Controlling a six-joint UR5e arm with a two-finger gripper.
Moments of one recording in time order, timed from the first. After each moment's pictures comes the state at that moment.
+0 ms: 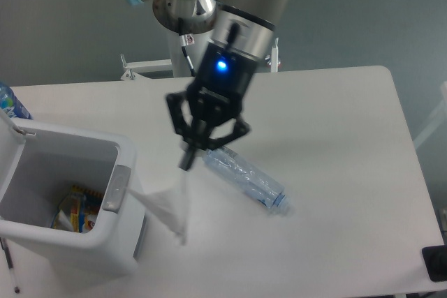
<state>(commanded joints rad) 2.41 -1.66 -1.59 -0.79 0.80 0.61</state>
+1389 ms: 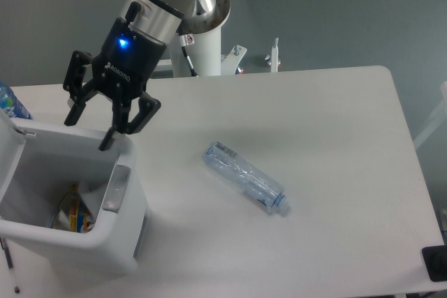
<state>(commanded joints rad) 2.36 -1.63 -1.67 -0.78 0.81 0.63</state>
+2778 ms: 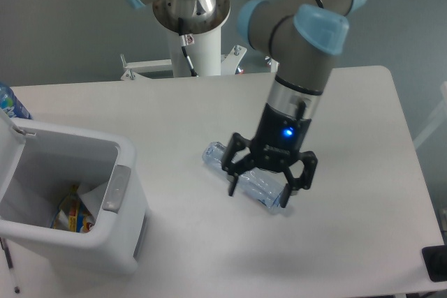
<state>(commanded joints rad) 2.57 -1.94 -1.57 -0.87 1.11 0.39</state>
